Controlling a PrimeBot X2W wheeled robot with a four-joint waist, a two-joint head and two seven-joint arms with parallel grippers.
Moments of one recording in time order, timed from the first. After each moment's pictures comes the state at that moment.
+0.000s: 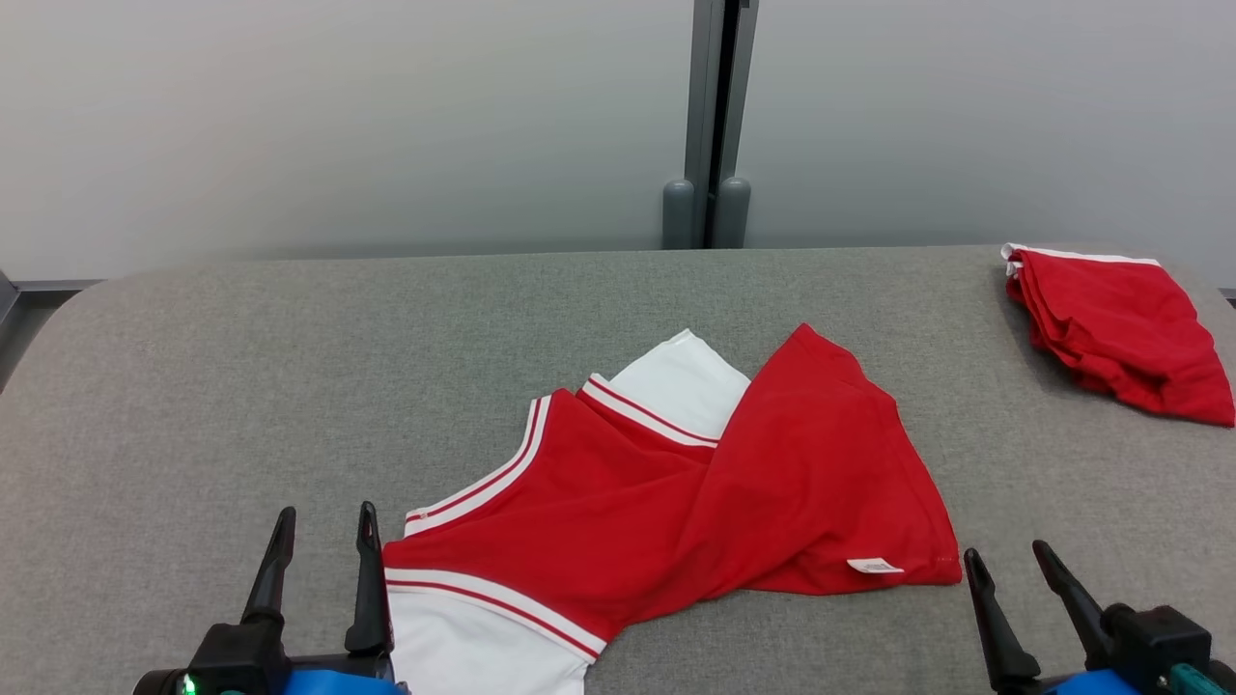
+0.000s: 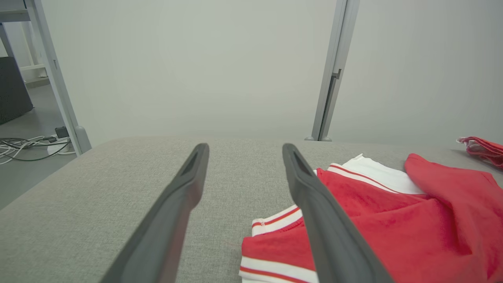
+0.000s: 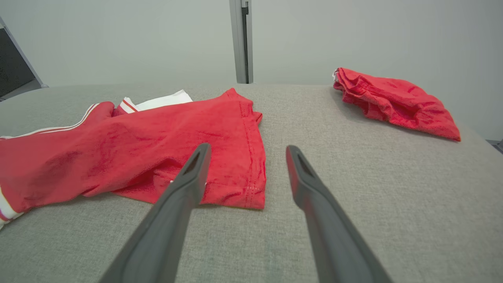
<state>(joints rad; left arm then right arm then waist) 0.07 0.05 -0.03 0.17 -0.11 -0.05 -0.26 0.08 -0.17 0.02 0.26 0.20 0.13 -0.23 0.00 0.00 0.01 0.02</state>
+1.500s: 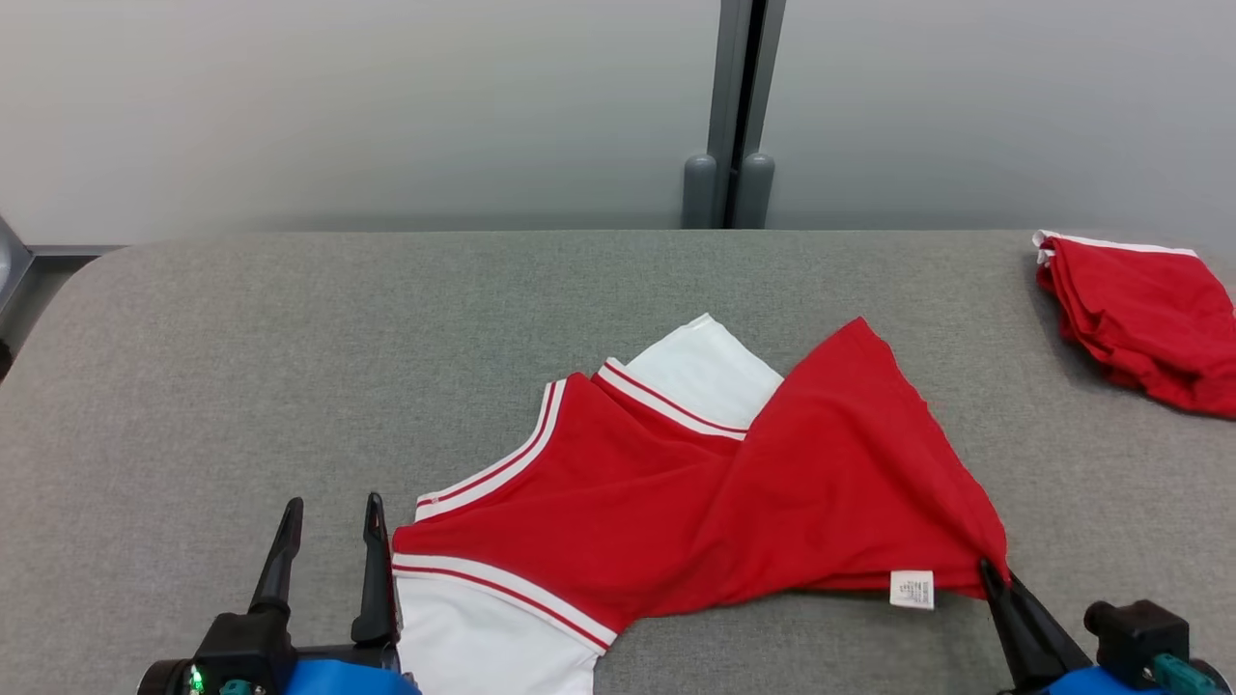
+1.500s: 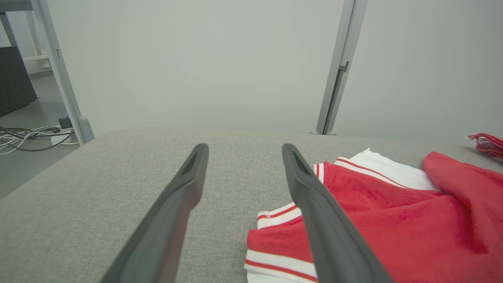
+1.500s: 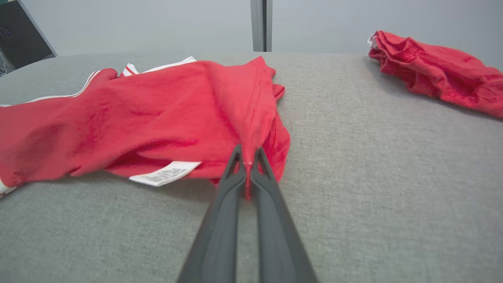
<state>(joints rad) 0.05 0.05 -0.05 0.19 -0.12 -0.04 -0.26 -0.05 -0.26 0.16 0.46 0.32 0.13 -0.26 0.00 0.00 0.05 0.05</state>
